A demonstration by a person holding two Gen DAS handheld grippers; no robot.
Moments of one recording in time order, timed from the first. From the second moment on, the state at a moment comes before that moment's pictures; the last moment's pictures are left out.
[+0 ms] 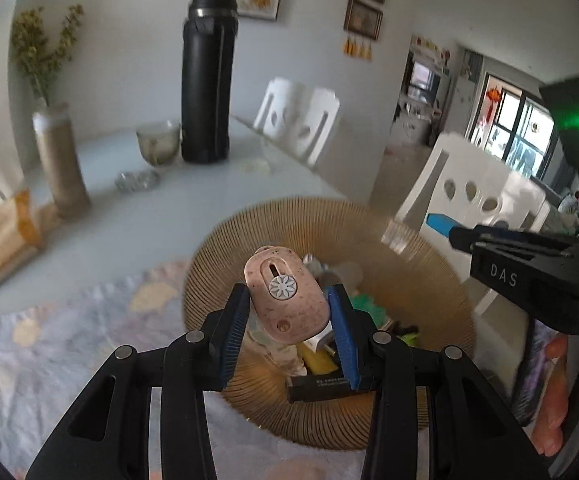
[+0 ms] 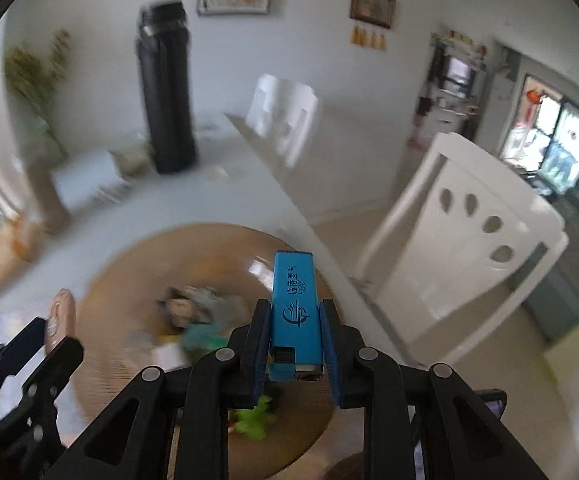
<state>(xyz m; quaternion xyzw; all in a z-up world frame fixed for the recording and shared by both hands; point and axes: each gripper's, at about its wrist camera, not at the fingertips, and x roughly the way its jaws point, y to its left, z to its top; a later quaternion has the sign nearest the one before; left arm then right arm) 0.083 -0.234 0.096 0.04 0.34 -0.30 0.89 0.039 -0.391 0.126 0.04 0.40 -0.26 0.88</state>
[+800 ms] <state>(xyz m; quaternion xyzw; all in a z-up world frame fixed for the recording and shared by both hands) -0.014 -0.081 0.138 -0.01 0.30 -0.18 0.94 -0.047 -0.279 0.174 0.06 0.35 -0.05 0.94</state>
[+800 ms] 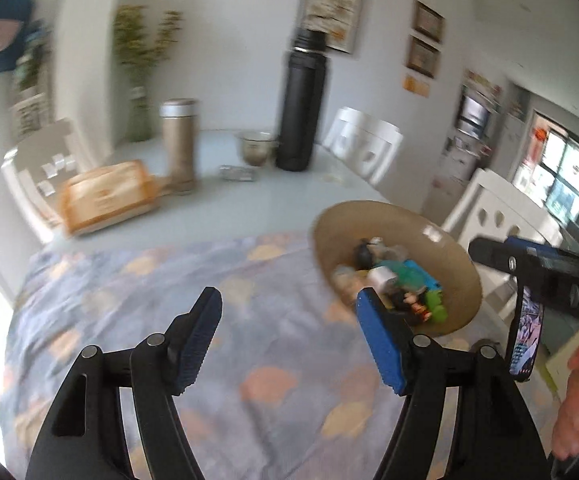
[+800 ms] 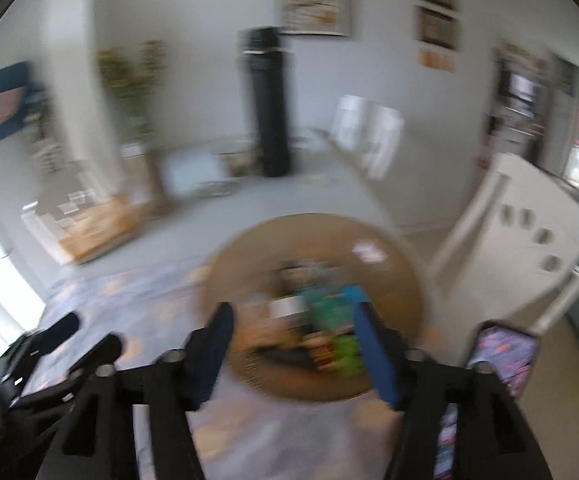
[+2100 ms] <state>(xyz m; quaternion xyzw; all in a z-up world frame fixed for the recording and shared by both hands) -0.047 0.017 0.029 -0.01 0.35 -0.02 0.94 -0.051 -0.152 0.015 -0.04 0.39 0.00 0.92</state>
